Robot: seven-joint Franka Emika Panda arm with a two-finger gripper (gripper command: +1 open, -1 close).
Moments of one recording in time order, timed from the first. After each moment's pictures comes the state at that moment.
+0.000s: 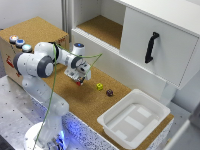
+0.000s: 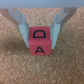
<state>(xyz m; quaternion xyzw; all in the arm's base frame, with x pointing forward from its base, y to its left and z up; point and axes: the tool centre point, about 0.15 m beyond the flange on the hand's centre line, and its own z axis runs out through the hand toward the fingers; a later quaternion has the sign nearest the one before) 0.354 0.105 0.209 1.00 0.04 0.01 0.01</state>
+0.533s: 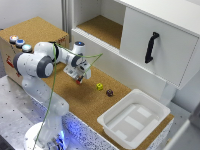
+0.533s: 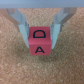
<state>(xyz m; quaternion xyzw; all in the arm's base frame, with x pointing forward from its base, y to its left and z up) 0.348 0.112 0.255 1.00 -0.08 0.00 0.01</state>
